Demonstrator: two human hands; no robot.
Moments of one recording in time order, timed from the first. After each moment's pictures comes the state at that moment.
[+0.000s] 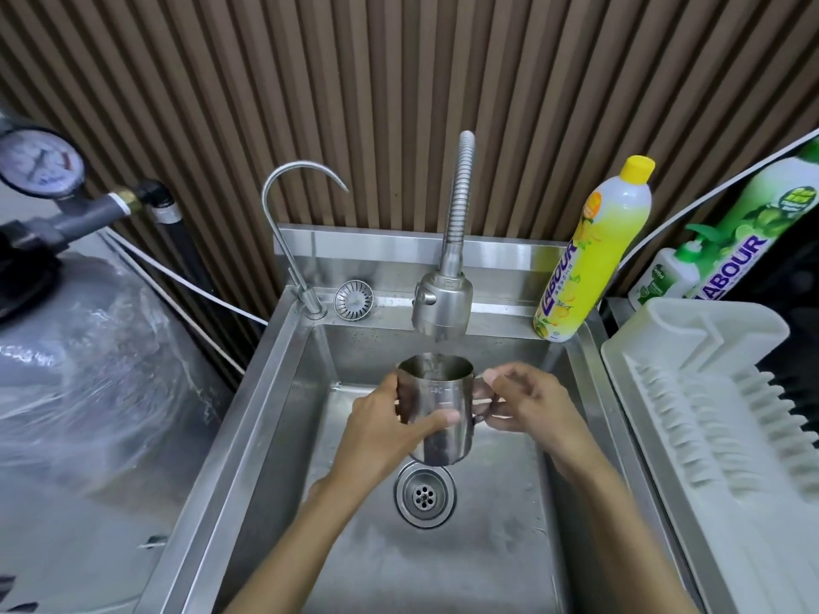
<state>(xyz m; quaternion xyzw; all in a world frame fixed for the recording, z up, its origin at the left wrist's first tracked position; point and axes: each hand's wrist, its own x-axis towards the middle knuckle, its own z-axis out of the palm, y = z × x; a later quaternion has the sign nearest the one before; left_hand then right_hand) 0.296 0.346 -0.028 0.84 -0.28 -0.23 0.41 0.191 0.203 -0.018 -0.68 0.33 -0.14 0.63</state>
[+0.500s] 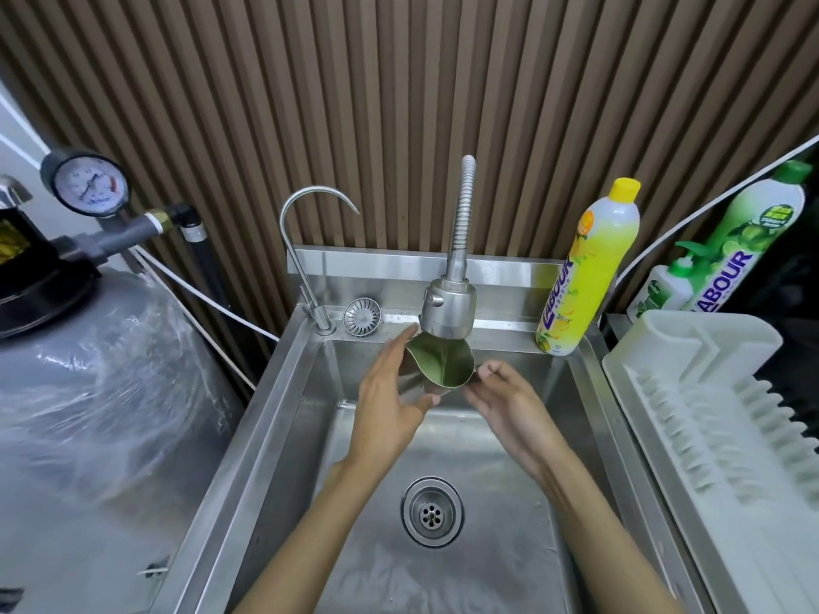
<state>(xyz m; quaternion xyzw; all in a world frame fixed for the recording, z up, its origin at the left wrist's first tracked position) 0.302 0.341 -0.025 0.77 -0.34 -0.08 0.53 0.213 0.216 -0.039 -0.45 0.22 -0.20 0.84</state>
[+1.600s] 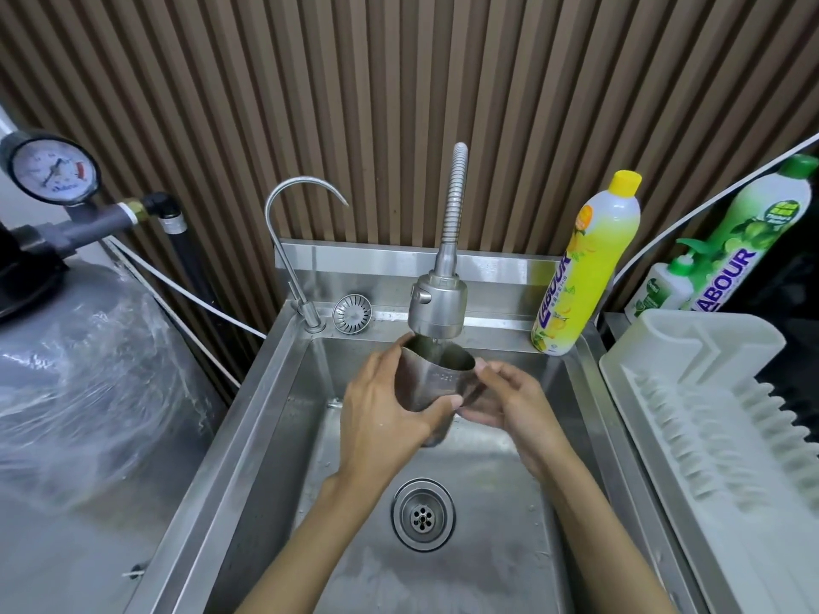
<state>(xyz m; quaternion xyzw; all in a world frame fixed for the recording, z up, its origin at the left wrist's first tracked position) 0.294 0.336 -0.031 0.83 -0.32 0.00 0.45 0.209 0.204 -0.042 -0.58 0.30 -0.19 0.73</state>
